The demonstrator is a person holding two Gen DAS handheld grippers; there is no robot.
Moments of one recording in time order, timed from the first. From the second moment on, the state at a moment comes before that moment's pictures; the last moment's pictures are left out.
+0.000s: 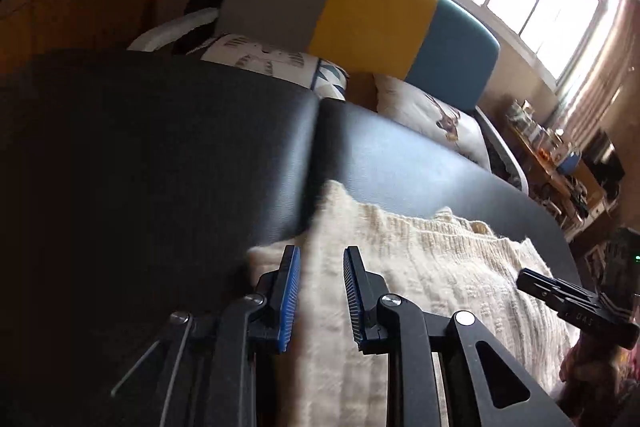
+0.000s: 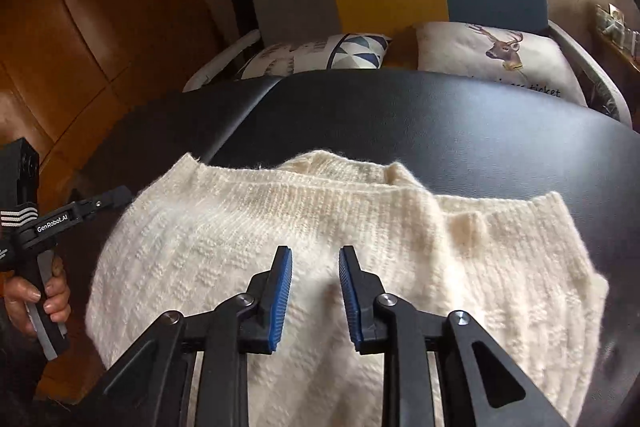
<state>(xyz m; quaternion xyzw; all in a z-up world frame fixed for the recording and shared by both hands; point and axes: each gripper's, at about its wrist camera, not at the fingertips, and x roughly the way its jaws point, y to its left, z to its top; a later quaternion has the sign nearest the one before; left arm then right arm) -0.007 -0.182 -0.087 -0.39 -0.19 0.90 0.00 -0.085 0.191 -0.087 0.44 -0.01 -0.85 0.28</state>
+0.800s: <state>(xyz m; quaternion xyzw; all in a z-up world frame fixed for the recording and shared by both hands) 0.076 -0.194 -0.130 -0.45 -0.27 0.83 0.21 -0.043 0.260 -0.080 0.43 -0.05 -0.88 0.22</state>
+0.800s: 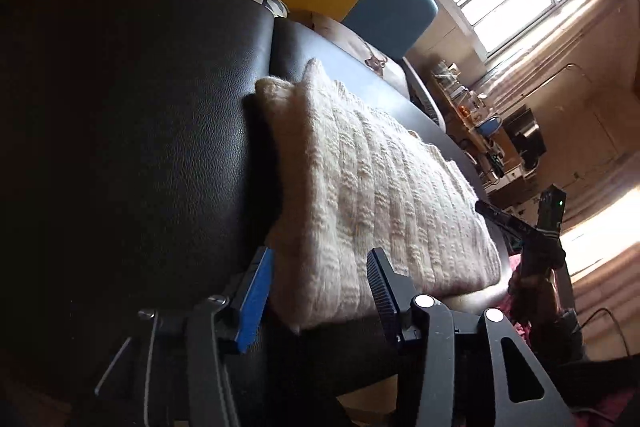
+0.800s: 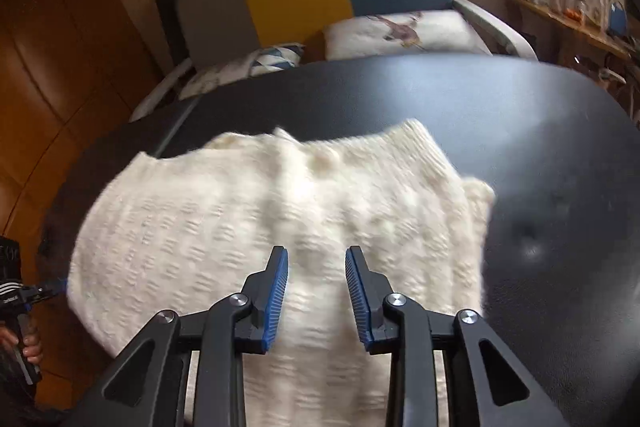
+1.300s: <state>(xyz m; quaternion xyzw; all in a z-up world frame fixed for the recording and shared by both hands) 0.076 -0.205 -0.158 -0.46 -0.24 0.80 0.31 -0.066 0.094 -0.123 0.49 0.07 -0.80 0.32</state>
